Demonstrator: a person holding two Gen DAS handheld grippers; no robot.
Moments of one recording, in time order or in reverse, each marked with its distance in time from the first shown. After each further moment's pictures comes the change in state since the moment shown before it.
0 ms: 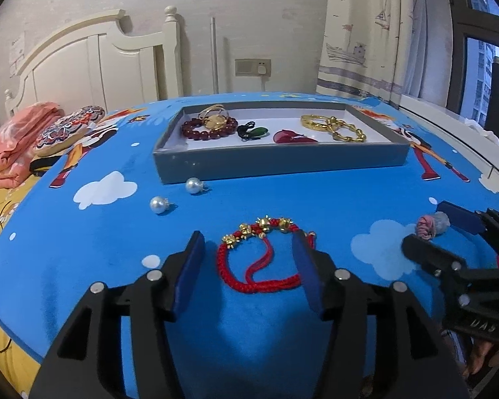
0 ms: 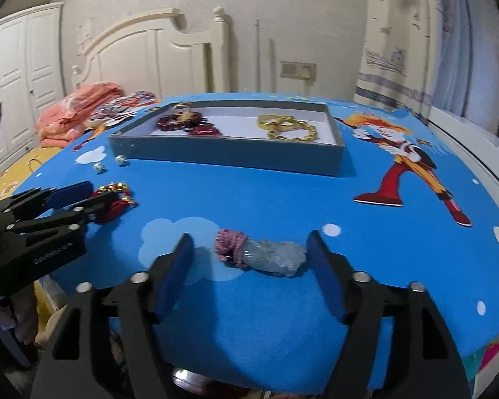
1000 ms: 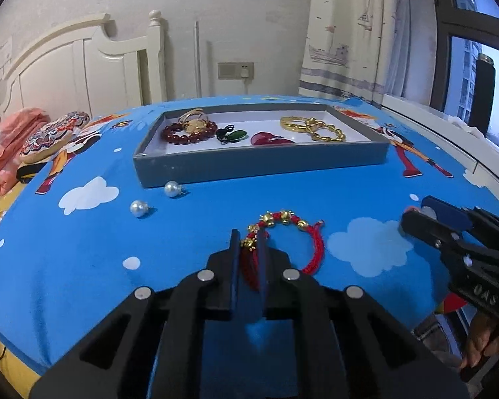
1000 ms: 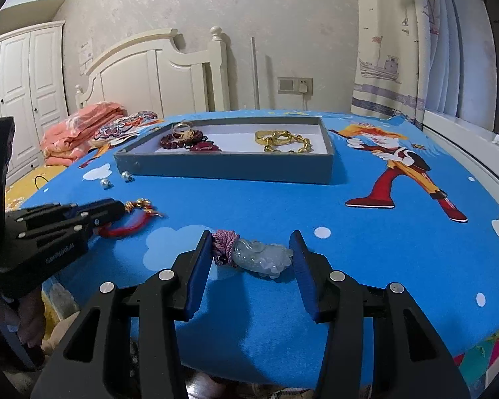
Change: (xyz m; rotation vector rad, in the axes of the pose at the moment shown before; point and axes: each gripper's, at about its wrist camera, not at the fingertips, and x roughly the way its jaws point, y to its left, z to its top) left arm -0.003 -0.007 -0.001 0.025 -0.018 -0.070; right arm -0.014 -0.011 -0.006 0.052 -0.087 0.009
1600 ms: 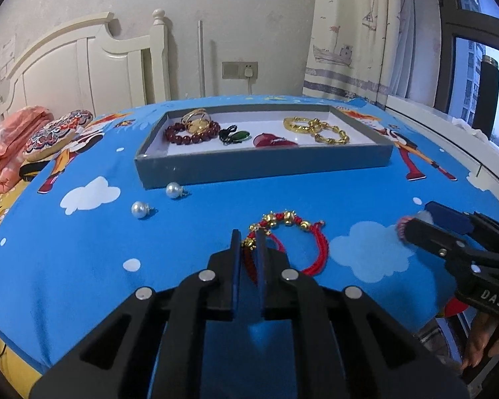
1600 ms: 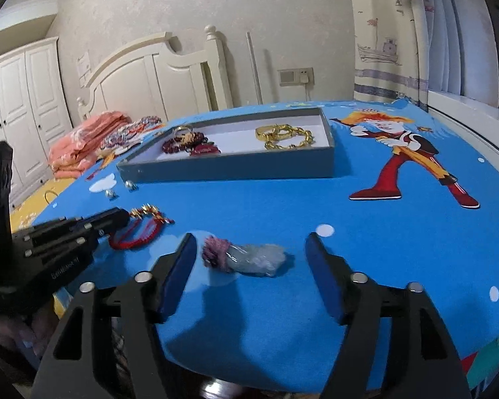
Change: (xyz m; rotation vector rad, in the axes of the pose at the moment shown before) left arm 0.004 -0.001 0.002 -0.012 0.009 0.023; right arm 0.006 -0.012 0.001 0.060 0.033 0.066
